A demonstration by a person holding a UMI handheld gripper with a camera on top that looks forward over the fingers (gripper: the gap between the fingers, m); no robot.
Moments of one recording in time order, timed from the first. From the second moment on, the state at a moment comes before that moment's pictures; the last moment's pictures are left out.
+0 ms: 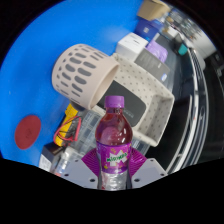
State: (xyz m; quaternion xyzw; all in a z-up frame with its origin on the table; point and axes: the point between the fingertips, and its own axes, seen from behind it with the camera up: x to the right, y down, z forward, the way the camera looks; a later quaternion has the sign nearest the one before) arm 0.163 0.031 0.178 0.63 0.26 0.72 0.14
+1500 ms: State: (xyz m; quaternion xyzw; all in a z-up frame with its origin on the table) arm 0.142 -0.013 0.121 0.62 -0.43 0.39 -0.53
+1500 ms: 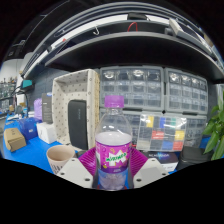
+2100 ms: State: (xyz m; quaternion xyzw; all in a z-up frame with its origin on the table) arm 0.032 -0.062 0.108 0.61 -0.48 0.41 -0.48
